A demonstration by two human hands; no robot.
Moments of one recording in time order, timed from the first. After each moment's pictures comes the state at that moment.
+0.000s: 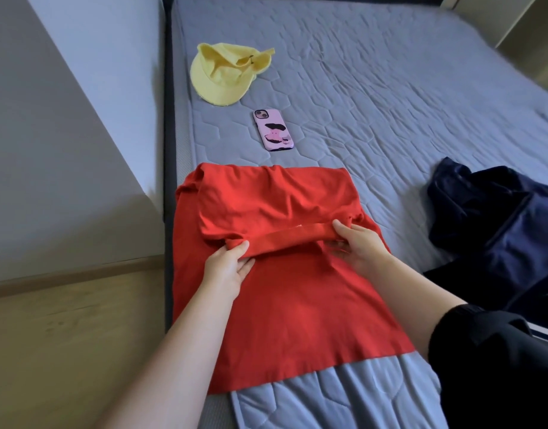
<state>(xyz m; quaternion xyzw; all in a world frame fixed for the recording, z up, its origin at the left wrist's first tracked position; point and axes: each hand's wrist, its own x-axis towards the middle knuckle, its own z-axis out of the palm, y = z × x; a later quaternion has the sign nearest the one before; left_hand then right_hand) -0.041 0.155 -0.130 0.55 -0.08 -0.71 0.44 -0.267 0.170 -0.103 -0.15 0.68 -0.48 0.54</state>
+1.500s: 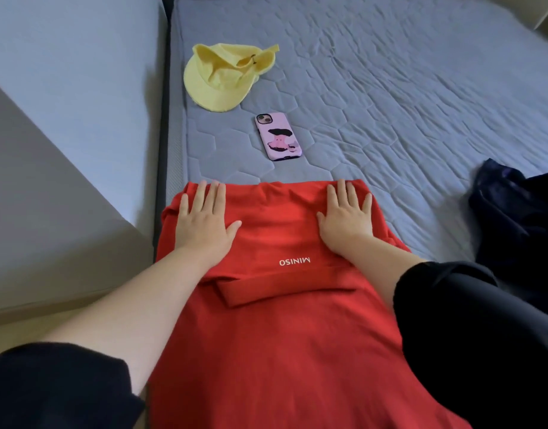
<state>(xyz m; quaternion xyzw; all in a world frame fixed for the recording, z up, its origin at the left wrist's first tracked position) -0.015 0.027 -0.160 0.61 -0.79 0.03 0.03 -0.274 0.056 -0.160 -0.64 0.77 0.01 0.04</state>
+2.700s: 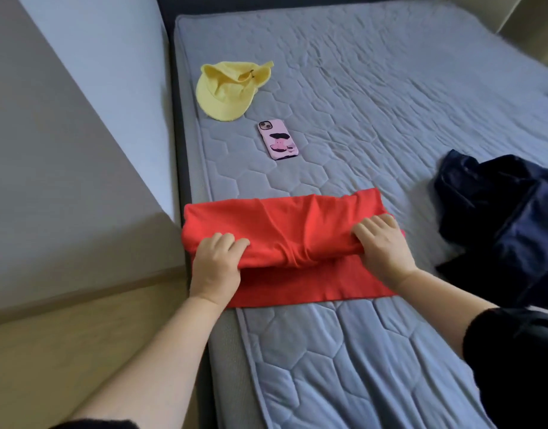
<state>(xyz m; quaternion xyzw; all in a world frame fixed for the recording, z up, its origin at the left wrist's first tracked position) 0.017 0.156 -0.098 0.47 -0.85 0.06 0.23 -0.292 0.198 -0.092 -0.77 0.59 -0.18 -0.15</state>
